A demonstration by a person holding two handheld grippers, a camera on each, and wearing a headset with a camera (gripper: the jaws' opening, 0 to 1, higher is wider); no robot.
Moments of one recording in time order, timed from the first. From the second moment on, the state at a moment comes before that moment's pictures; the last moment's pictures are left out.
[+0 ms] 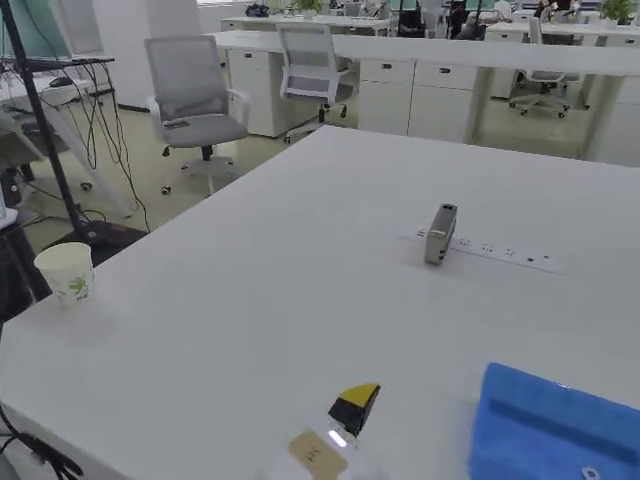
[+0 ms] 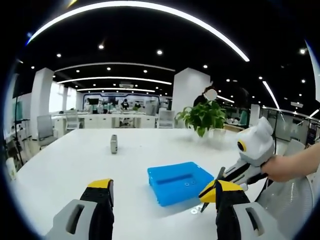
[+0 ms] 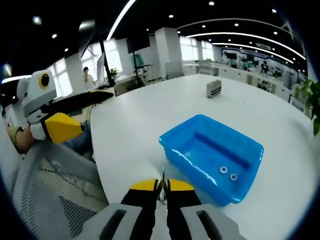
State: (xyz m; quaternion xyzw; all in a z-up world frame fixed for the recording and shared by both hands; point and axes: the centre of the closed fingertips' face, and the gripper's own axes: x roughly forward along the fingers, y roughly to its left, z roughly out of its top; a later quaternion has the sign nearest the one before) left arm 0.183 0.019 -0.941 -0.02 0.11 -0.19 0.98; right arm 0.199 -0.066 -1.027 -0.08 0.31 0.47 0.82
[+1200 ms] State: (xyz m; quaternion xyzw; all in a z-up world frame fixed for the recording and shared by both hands) left arm 0.184 0.014 -0.949 -0.01 0.12 -0.22 0.97; right arm 0.259 -0.065 -0.972 -0.01 0.28 0.42 0.86
